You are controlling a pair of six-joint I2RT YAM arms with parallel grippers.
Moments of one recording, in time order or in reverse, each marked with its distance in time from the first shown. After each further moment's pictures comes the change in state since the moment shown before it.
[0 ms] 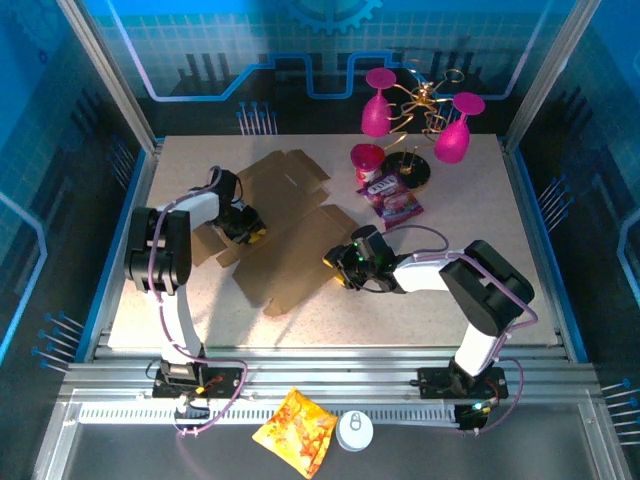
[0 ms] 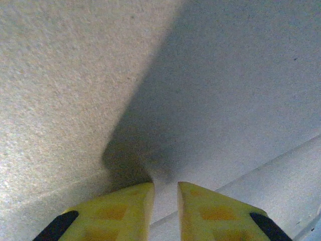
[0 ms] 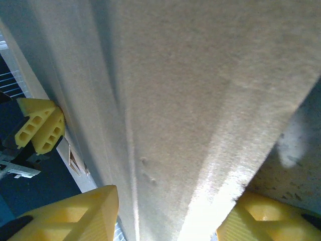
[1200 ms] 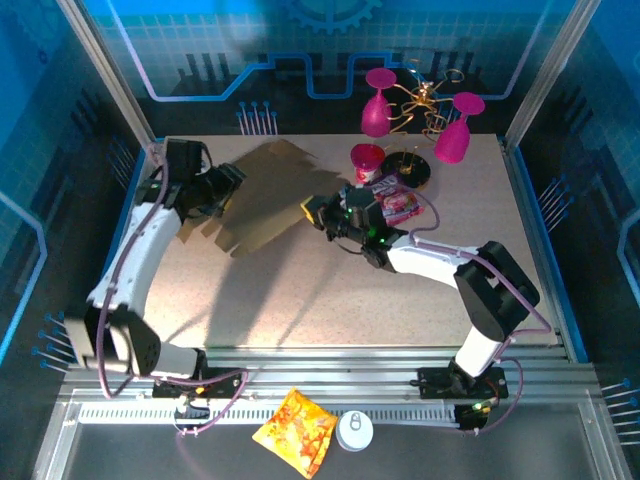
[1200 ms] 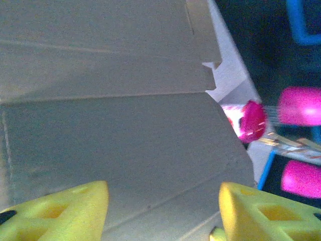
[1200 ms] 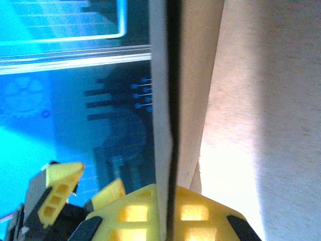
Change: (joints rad) left arm -0.016 -0.615 0.071 -0.182 -0.194 -0.309; right arm 0.017 -0.056 0.291 0.197 0.081 0.049
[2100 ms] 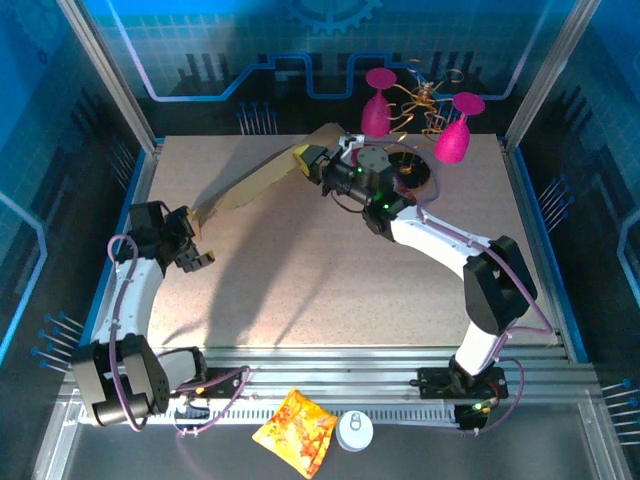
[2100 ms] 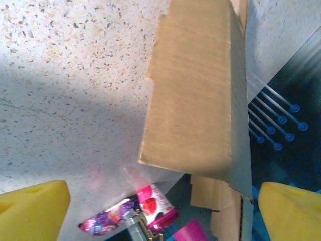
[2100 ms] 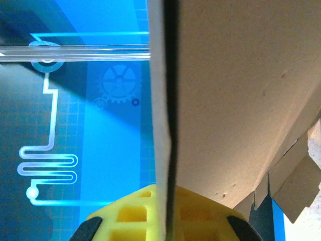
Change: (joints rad) left arm 0.326 -0.235 -0.584 0.312 0.106 -0.863; right arm -0.076 0.039 0.284 0.019 -0.134 0.023
